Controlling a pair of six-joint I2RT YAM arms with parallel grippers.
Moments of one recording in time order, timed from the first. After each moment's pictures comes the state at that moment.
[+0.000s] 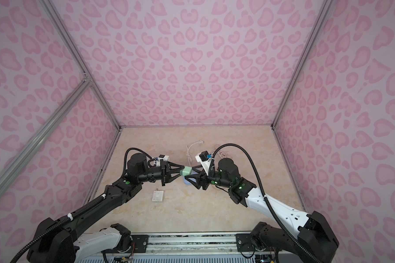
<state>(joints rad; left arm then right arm) -0.51 1.15 0.67 0.19 0.83 -1.65 0.78 1.14 0.70 0.21 -0.49 0.26</state>
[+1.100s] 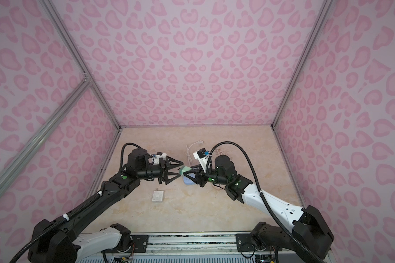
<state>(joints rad) -0.45 1.15 0.85 -0.22 0.73 -1.33 0.77 1.20 0.78 0.14 -0.47 0.34</state>
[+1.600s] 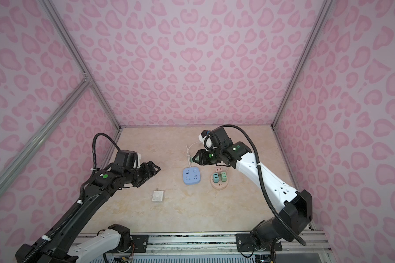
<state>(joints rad) -0.36 1.04 0.94 -0.82 0.22 -0.82 0.66 1.52 1.49 -0.84 -0.36 0.40</state>
